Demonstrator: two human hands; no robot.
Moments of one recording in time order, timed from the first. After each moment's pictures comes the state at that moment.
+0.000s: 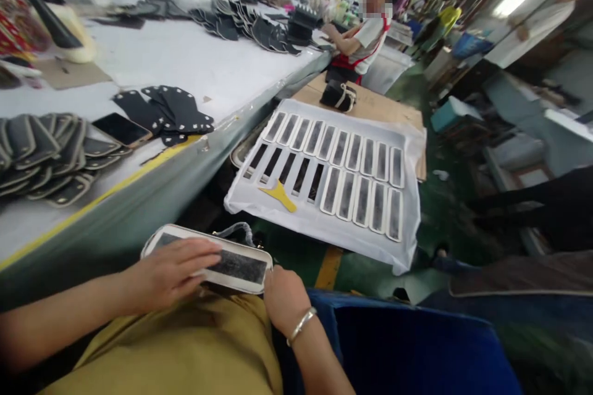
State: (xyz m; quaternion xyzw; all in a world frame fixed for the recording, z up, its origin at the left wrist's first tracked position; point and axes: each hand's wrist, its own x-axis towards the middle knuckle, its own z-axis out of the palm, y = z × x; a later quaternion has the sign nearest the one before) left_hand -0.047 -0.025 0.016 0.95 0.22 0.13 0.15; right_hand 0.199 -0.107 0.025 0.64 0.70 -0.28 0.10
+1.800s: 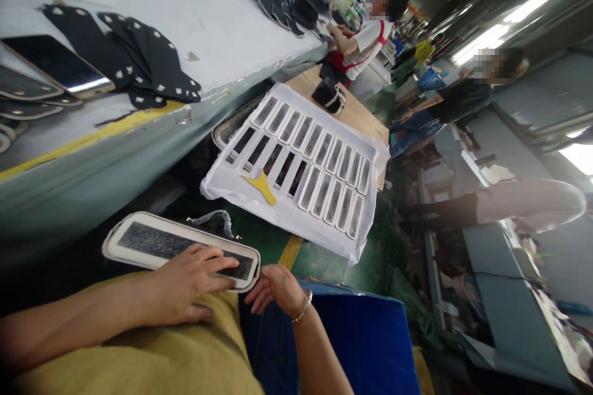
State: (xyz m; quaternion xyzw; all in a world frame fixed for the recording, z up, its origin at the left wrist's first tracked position) left_hand -0.008 -0.037 -0.005 0.94 0.17 0.05 0.30; right_hand 0.225 -0.112 -0.007 0.60 0.23 -0.73 -0.22
